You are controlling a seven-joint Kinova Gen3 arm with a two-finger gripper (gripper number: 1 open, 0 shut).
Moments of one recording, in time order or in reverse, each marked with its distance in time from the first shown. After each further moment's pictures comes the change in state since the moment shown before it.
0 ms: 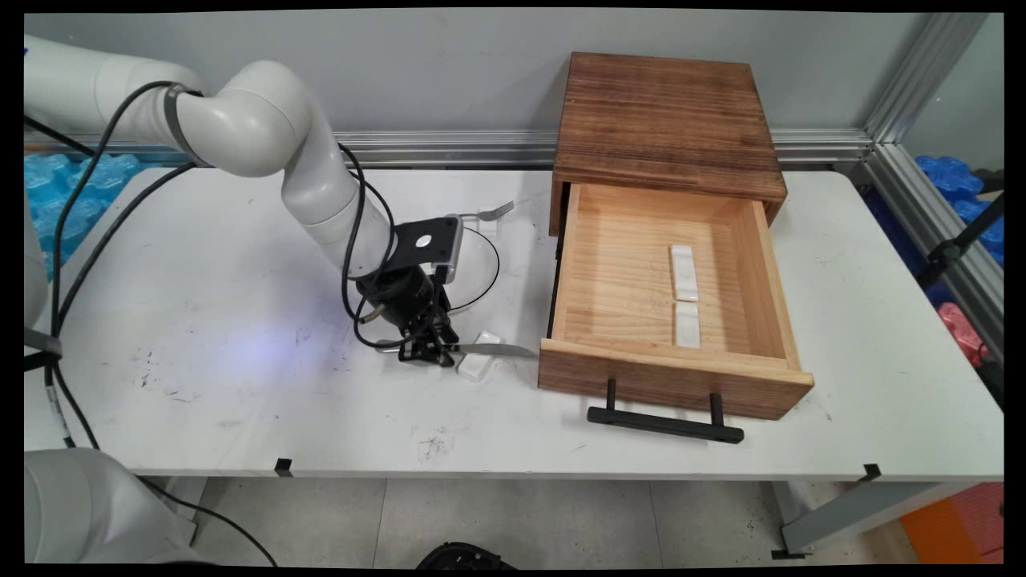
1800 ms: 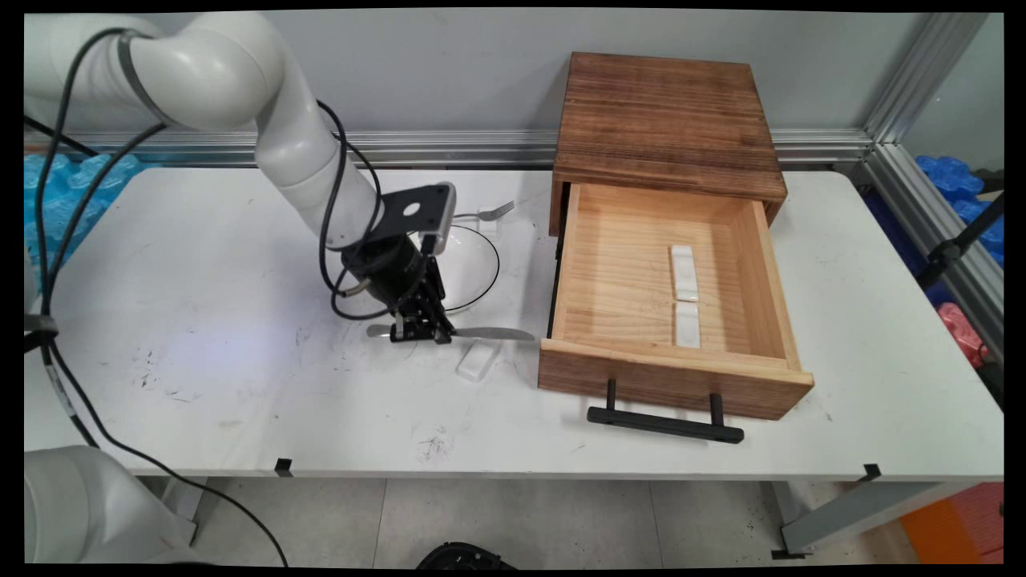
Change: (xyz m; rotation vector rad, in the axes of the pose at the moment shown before) arm 0.013 0.005 -0.051 -0.006 0.018 0.031
